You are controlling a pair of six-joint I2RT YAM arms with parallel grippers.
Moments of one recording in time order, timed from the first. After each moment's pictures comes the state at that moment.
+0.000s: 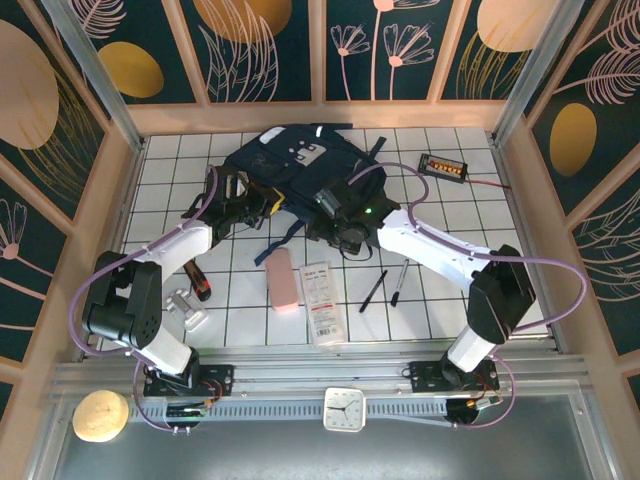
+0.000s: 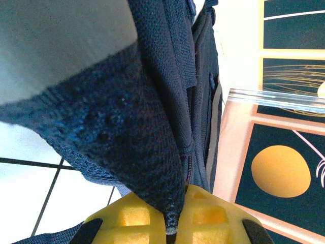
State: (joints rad) left arm -0.30 1.58 0.96 0.05 0.47 -1.27; right arm 0.83 1.64 1.36 -0.76 0.08 1.00
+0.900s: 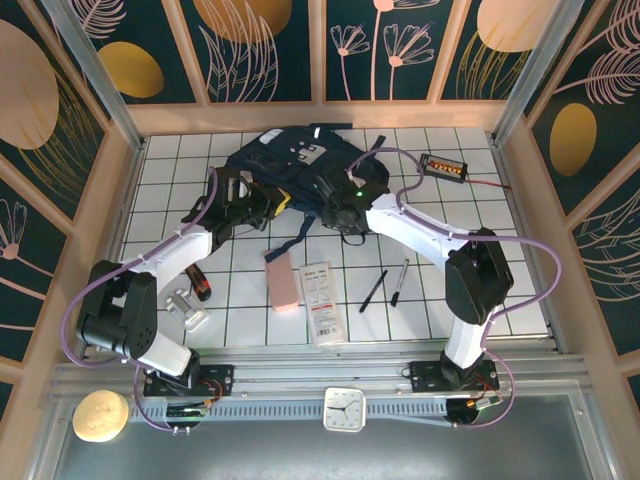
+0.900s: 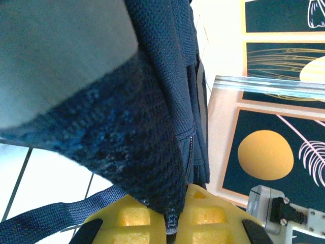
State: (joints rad) left arm -0.34 1.52 0.94 0.07 0.49 -1.31; right arm 0.75 1.79 1.48 -0.77 0.22 0.90
